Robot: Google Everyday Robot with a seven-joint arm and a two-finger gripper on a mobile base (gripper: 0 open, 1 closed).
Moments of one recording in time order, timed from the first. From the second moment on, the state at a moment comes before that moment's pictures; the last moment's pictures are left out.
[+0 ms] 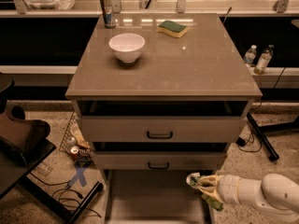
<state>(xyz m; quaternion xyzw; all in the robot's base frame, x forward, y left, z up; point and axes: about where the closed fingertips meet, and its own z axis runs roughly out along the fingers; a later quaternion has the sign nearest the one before) 0.444 -0.206 0.470 -0.56 0.70 0.17 0.42</state>
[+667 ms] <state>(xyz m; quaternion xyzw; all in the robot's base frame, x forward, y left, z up) 0.442 -0.202 0.567 -0.53 0.72 0.15 0.42</state>
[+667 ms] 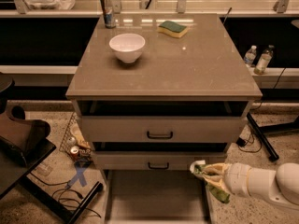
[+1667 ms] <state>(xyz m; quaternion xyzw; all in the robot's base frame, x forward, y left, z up) 0.486 -0.179 0.780 -0.55 0.70 0.01 0.45</state>
